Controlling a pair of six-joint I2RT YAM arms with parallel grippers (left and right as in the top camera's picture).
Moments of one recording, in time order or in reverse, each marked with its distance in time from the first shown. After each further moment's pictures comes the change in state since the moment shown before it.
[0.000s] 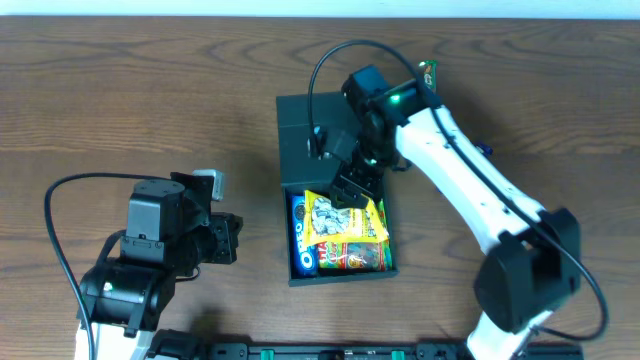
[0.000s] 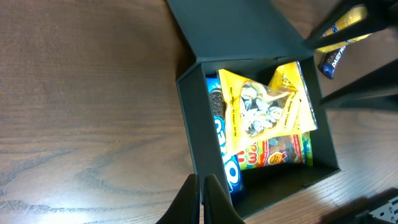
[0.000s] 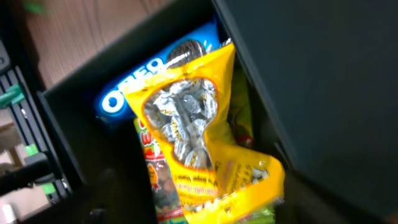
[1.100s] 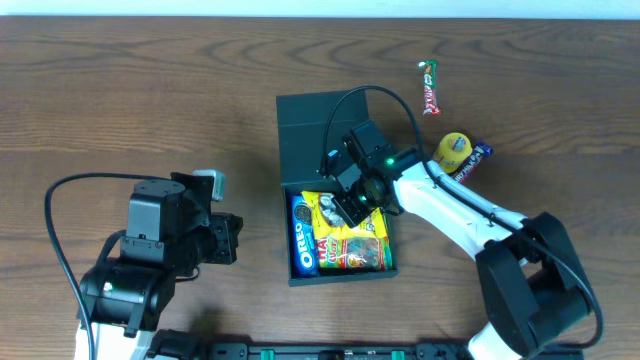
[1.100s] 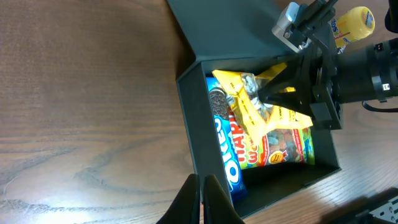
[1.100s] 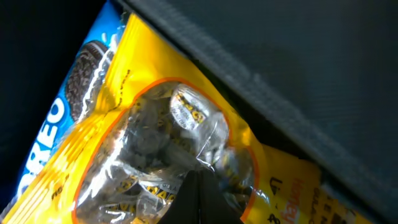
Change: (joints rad) left arm 0.000 0.000 0.000 -0.002 0.000 0.000; right arm 0.040 -0.092 -0.537 0.626 0.076 0.493
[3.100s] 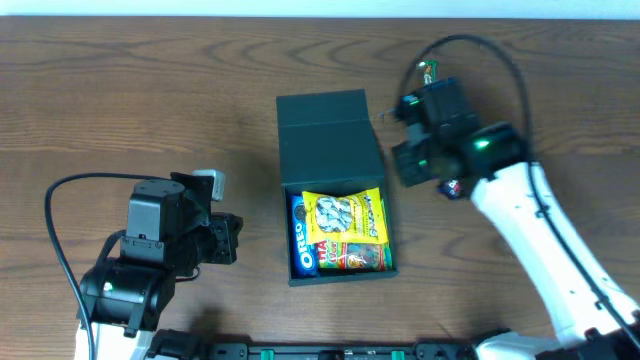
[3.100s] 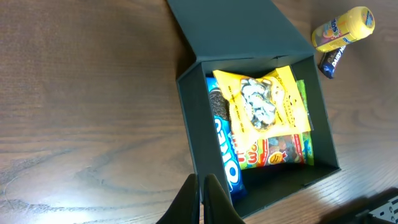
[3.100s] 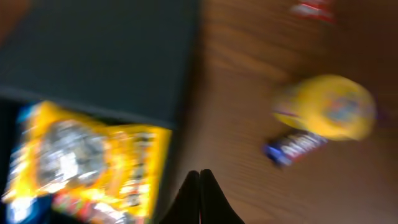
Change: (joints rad) left arm 0.000 0.000 0.000 0.000 0.000 0.000; right arm -0.228 -0.300 0.216 -0.332 0.338 0.215
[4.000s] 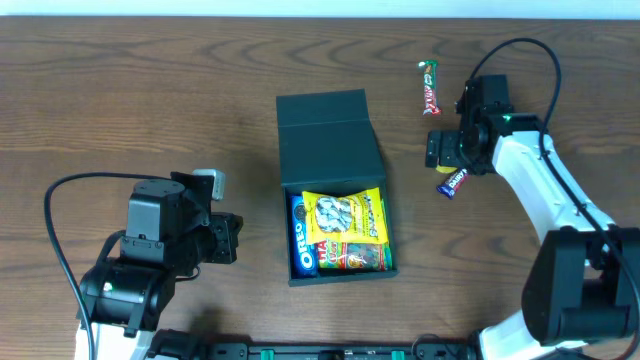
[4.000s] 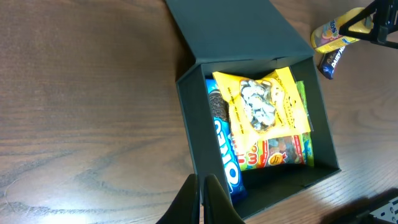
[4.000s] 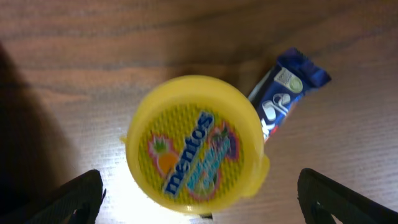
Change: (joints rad) left arm 0.000 0.000 0.000 0.006 0.000 0.003; right arm -0.267 0.251 -0.111 0.256 0.037 0.092
